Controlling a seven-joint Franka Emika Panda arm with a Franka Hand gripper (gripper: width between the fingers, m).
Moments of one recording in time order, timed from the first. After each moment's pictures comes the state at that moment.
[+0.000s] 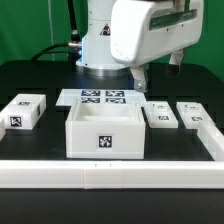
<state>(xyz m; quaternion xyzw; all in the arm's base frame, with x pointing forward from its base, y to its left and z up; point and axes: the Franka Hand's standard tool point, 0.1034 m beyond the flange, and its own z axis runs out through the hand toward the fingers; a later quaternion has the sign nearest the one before) 0.564 0.054 0.115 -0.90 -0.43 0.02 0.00</state>
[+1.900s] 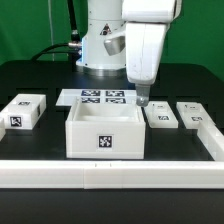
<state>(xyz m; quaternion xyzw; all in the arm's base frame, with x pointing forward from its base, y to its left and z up) 0.529 0.035 0.082 -0.76 -0.64 0.00 0.00</state>
